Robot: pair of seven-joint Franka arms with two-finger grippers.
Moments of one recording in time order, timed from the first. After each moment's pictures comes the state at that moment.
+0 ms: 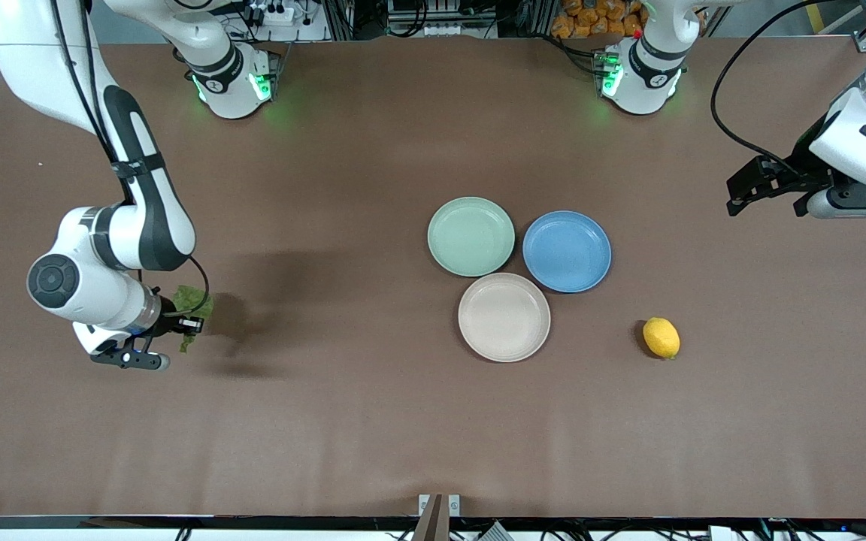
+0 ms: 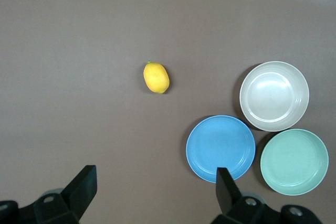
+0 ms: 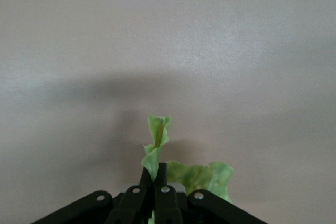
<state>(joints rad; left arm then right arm) 0.00 -0.04 -0.14 -1.67 -0.02 1.72 -0.13 0.14 0.51 -0.11 -1.81 0.07 2.31 0.13</state>
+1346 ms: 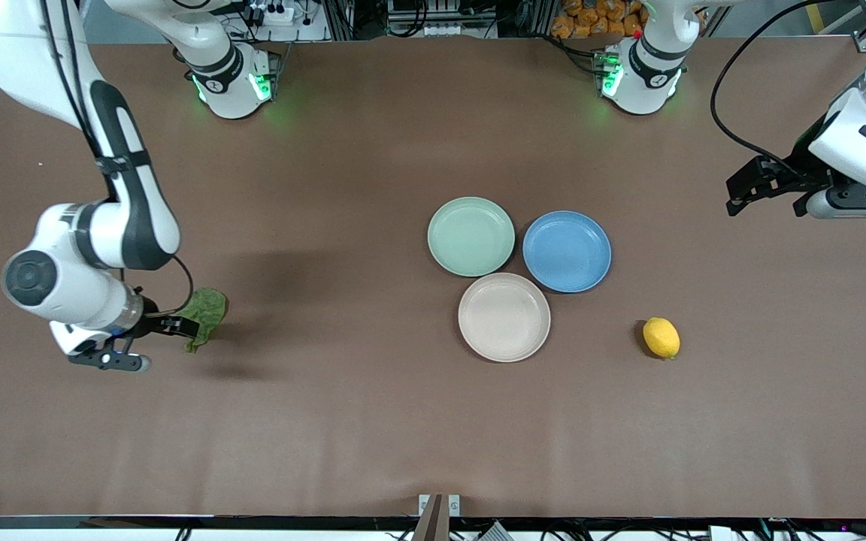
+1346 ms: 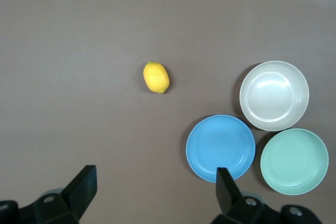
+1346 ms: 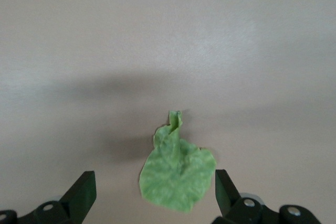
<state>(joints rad) 0.00 -0.04 -0.14 -1.67 -0.02 1.72 -0.13 0.11 0.47 -0.11 -1.68 0.04 2.11 0.13</state>
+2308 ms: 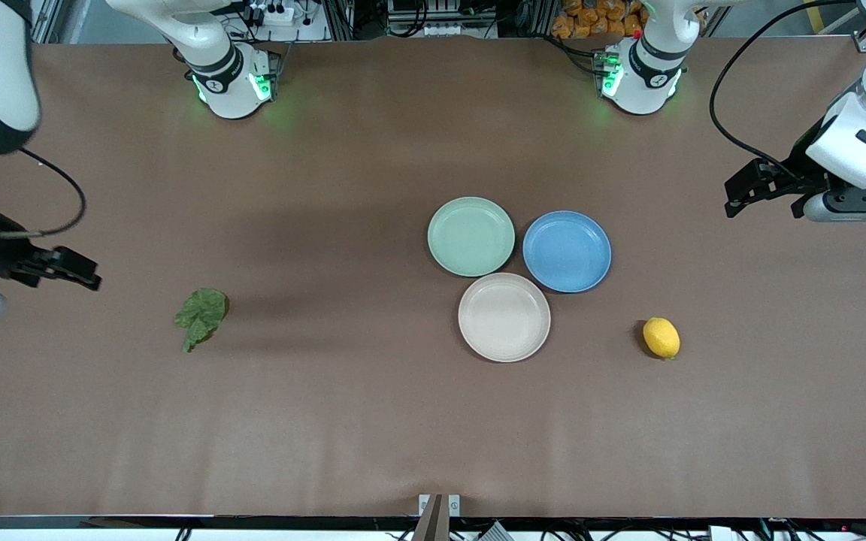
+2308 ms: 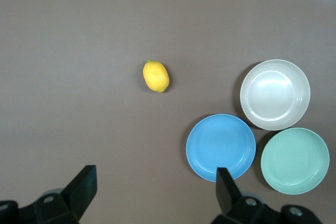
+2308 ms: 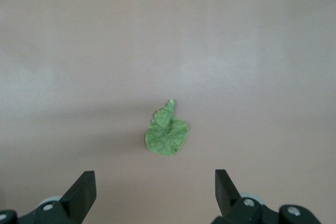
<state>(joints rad) 0.00 -0.04 -0.14 -1.67 -0.02 1.72 -0.13 0.07 0.18 -0.11 -1.50 0.04 1.75 0.02</state>
